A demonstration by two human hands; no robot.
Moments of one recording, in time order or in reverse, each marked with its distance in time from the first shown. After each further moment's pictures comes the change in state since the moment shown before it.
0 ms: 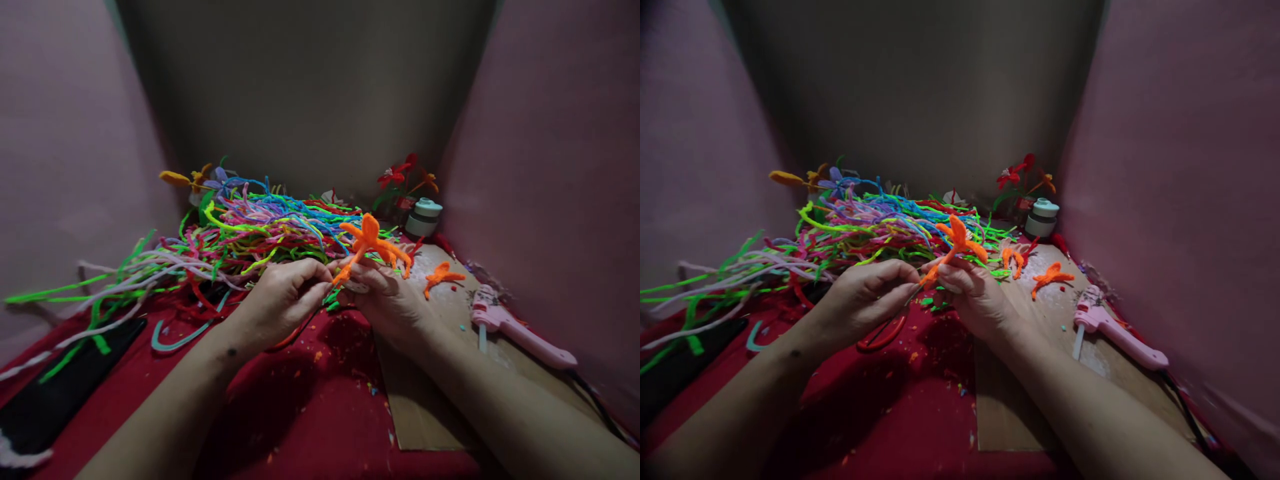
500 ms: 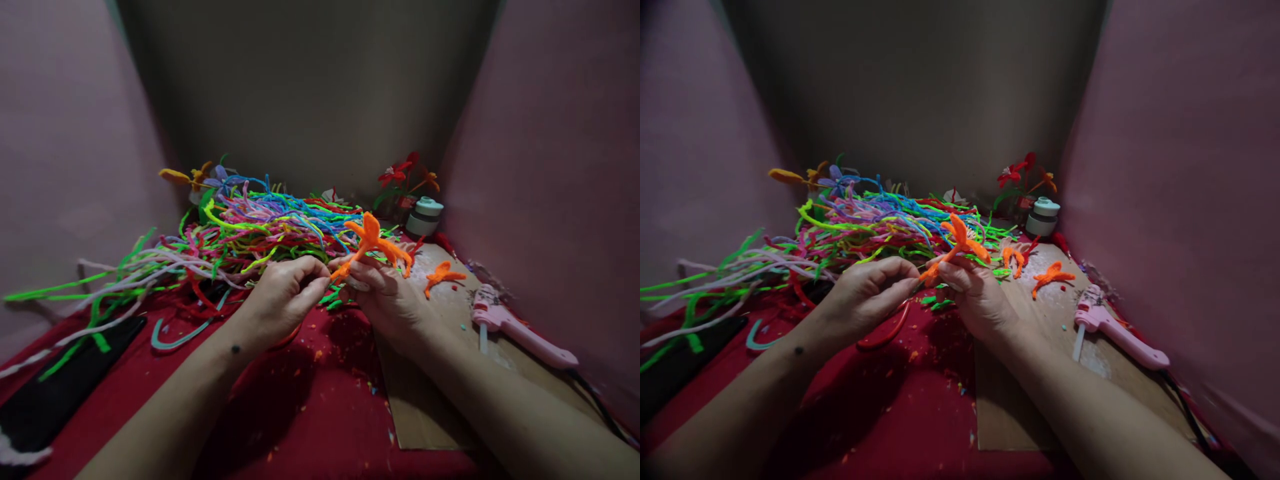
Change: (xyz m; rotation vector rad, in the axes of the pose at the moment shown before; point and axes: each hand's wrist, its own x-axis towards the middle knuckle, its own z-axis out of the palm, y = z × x) left_hand 0.001 0.001 0.003 -0.100 -0.011 -0.229; right_hand -0.001 0.000 0.005 -0.074 0.140 -0.057
